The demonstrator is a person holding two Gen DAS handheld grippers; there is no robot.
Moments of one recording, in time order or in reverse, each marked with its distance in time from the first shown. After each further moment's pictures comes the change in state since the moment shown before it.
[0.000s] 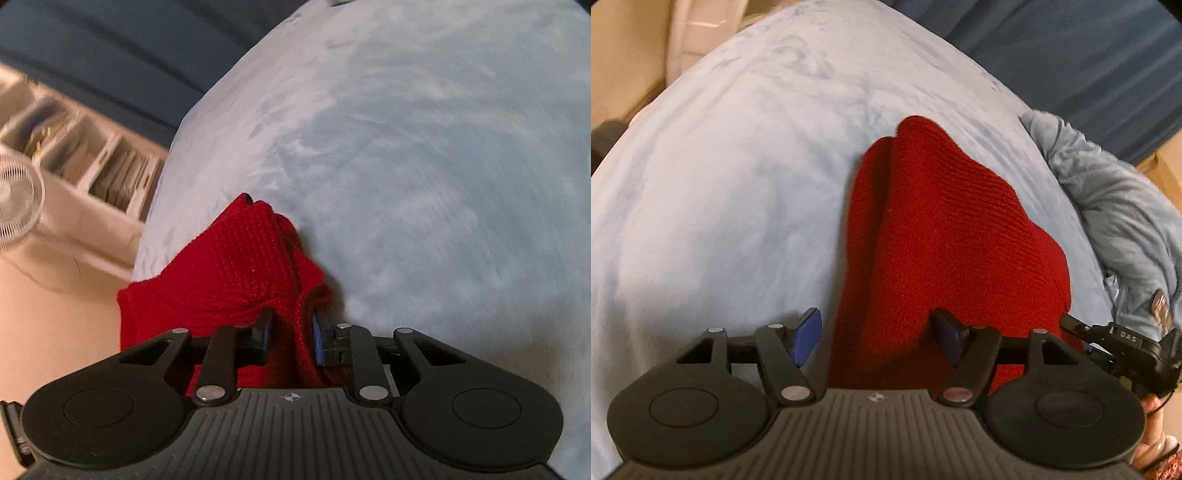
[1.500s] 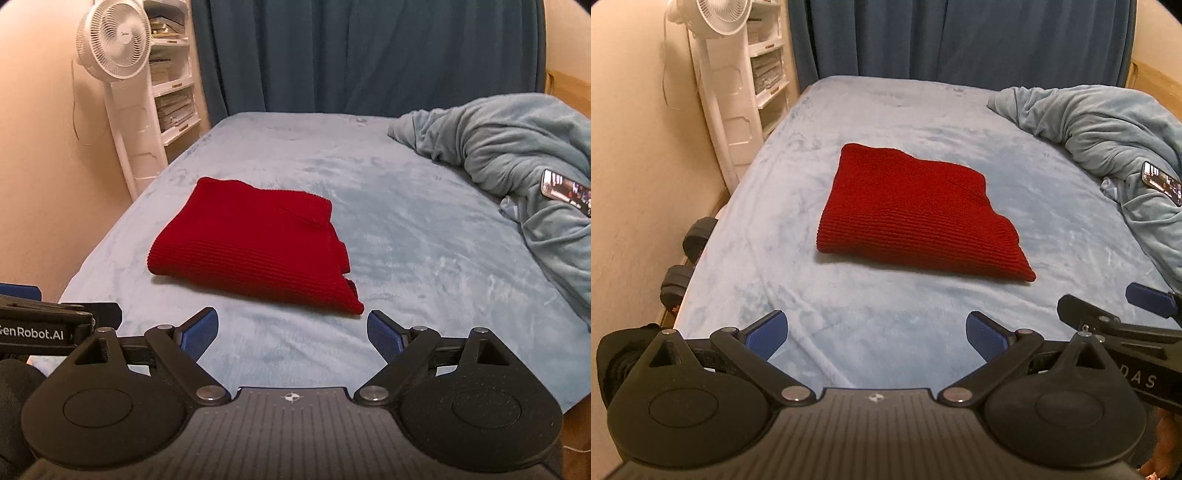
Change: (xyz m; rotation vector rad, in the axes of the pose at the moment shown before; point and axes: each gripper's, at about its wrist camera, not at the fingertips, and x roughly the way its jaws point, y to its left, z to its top) left arm -0.212 -0.171 -0.226 0.374 -0.211 0.342; right arm -0.249 0.137 -0.240 -0.634 -0.236 -0.326
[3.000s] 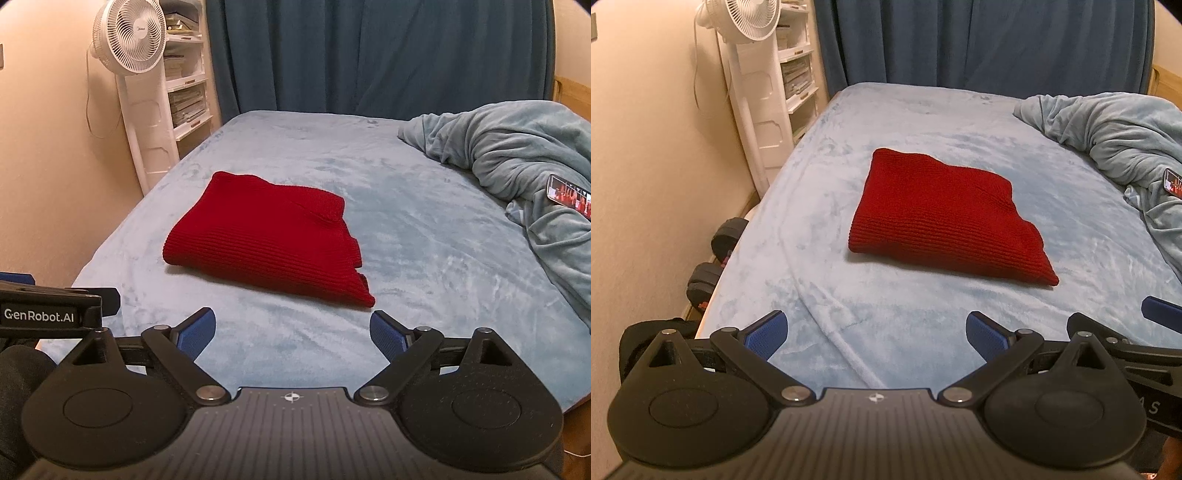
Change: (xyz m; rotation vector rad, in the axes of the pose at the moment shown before) left arm -0.013 0.007 -0.008 -0.024 -0.023 0.090; right arm -0.010 0.009 -0.011 -0.024 0.016 0.022
